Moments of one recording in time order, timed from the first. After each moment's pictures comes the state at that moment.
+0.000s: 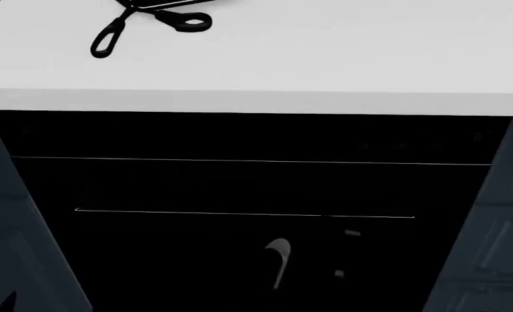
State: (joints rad) left arm -0.06 -0.17 0.20 -0.04 -0.03 -0.06 -0.32; right arm 0.62 0.26 -0.72 0.50 -0.64 0.34 0.04
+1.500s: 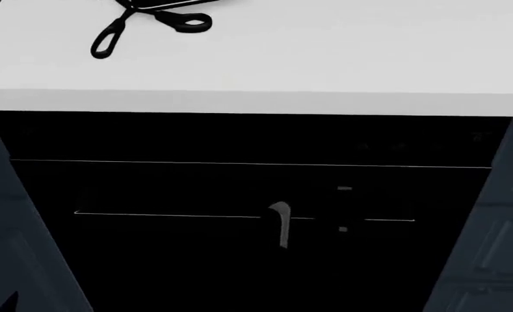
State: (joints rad) left arm -0.07 -0.20 0.24 -0.06 -0.07 -0.05 -0.35; right arm 1.05 0.09 -1.44 1.30 -0.09 0.13 0.18
